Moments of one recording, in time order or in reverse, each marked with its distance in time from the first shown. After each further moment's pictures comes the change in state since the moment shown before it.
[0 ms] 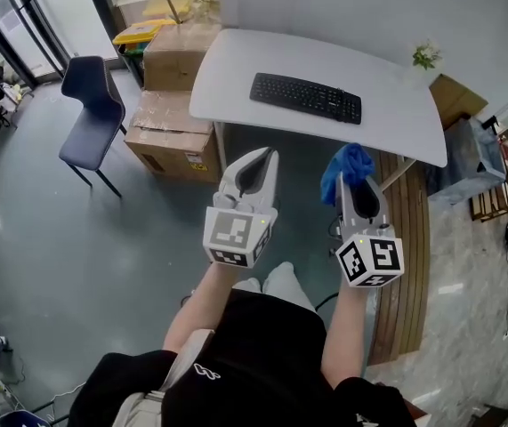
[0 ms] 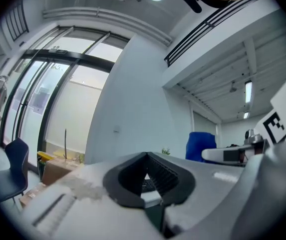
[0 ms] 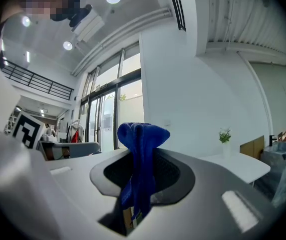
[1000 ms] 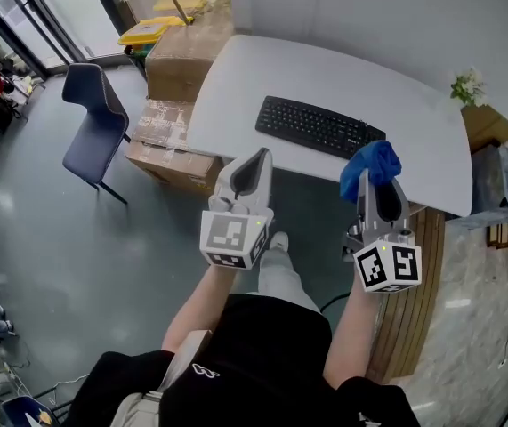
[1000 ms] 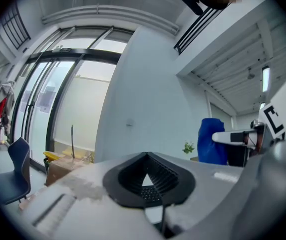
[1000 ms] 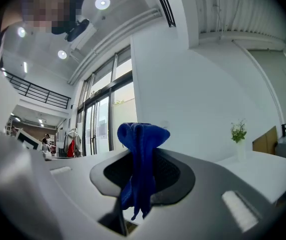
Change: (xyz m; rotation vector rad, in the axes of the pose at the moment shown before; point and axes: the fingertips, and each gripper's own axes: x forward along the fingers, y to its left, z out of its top) left arm 0.163 0.109 -0.034 0.006 0.058 0.146; right arm 0.181 -0.107 0.006 0.081 -0.063 0.030
